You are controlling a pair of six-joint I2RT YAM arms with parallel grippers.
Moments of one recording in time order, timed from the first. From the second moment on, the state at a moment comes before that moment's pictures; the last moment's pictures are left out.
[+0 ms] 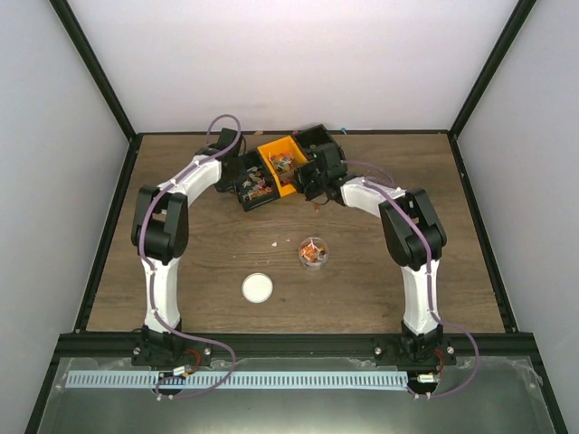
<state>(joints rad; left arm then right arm) -0.29 2.13 1.69 -0.67 -0.11 -0.69 0.48 2.08 1.48 -0.07 -0.32 1.61</state>
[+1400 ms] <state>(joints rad) -0.30 2.12 1.67 -0.73 -0.04 -0.63 0.45 1.86 0.82 0.85 -0.52 1.55</state>
